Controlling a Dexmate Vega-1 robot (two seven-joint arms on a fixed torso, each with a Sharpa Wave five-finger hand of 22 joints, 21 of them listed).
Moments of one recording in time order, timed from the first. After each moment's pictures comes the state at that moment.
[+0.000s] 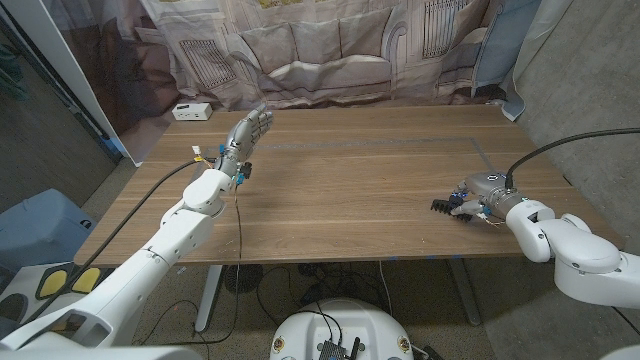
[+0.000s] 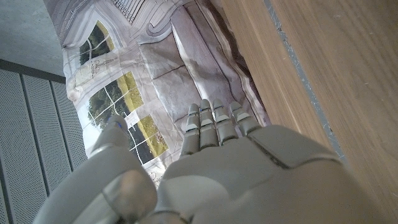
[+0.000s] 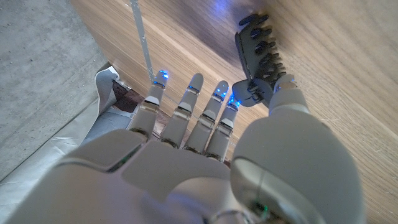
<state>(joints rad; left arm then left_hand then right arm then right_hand) 0.92 0.62 0.32 -1.56 -0.56 -0.25 0.10 0.24 0.05 0.39 -0.14 0.17 0.35 0.12 0.18 0.18 0.33 0.08 0.21 0.20 0.26 0.07 0.18 0.17 0.11 0.10 0.19 0.18 -1.24 -1.40 -0.49 -2.26 -0.56 -0.80 0.02 0.78 -0.01 0.12 -0.09 0.23 0.75 -0.21 0.20 0.20 0.79 -0.21 0.19 0.21 0.71 -0.07 0.21 0.21 0.51 0.22 0.19 0.17</state>
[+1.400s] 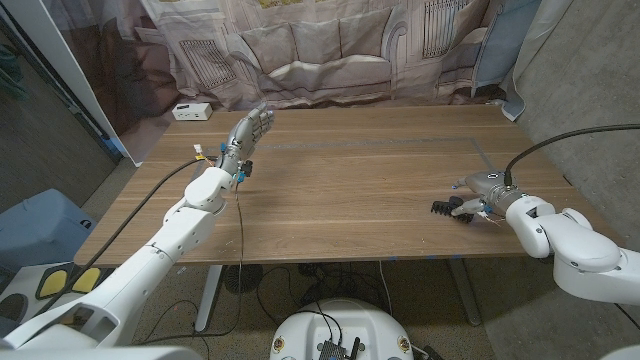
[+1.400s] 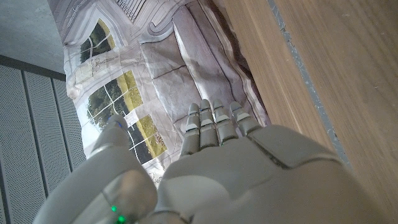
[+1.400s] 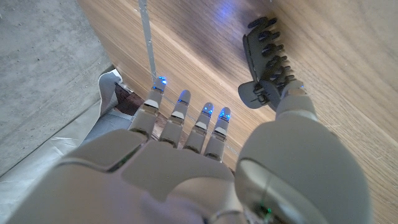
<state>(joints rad) 0.88 0.59 0.33 -1.50 -0.57 -0.27 0.06 0.24 0.05 0.39 -0.14 0.17 0.35 0.12 0.18 0.18 0.33 0.08 0.21 0.20 0.26 0.07 0.18 0.17 0.11 0.10 0.19 0.18 -1.22 -1.42 -0.49 -2.30 -0.60 -0.83 0.12 0.66 -0.06 0.10 -0.08 0.25 0.38 -0.17 0.18 0.20 0.39 -0.12 0.18 0.21 0.41 0.04 0.18 0.22 0.42 0.22 0.18 0.17</state>
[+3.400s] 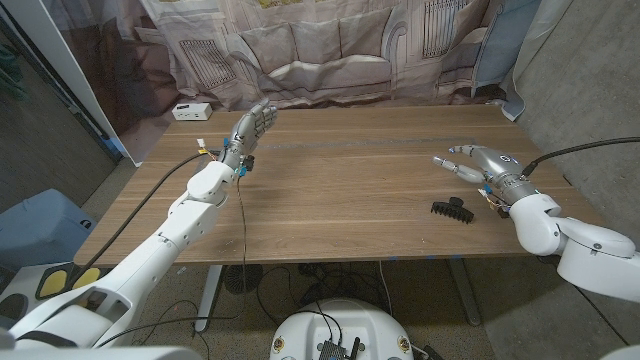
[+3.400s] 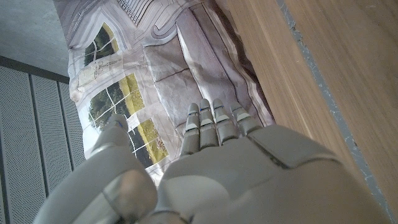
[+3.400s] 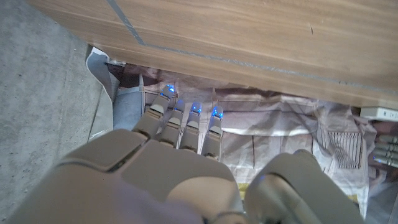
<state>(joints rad) 0.80 0.56 0.36 -1.40 -0.58 -0.30 -0.01 0.24 0.06 0.39 -0.14 0.17 0.36 0.11 0.18 0.18 0.35 0.08 0.21 0.20 0.26 0.07 0.18 0.17 0.11 0.10 0.20 0.18 -1.42 -1.23 -0.18 -2.18 -0.17 -0.49 -0.46 0.19 -0.03 -0.06 0.12 0.30 0.37 -0.04 0.20 0.20 0.33 0.07 0.20 0.21 0.23 0.03 0.20 0.21 0.34 0.04 0.18 0.17</state>
